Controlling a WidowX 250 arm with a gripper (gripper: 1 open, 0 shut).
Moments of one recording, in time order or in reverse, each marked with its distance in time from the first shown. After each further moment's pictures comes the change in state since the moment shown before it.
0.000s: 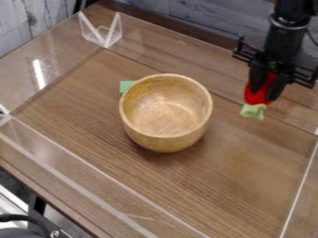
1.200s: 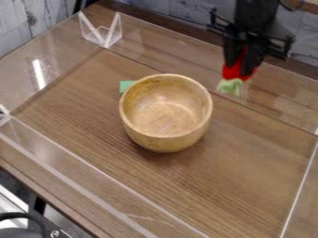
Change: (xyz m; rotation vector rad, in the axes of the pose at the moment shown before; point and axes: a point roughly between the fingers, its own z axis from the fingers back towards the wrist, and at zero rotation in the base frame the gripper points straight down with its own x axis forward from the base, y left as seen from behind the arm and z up) arm -0.007 0.044 0.049 -0.026 -0.081 -0.042
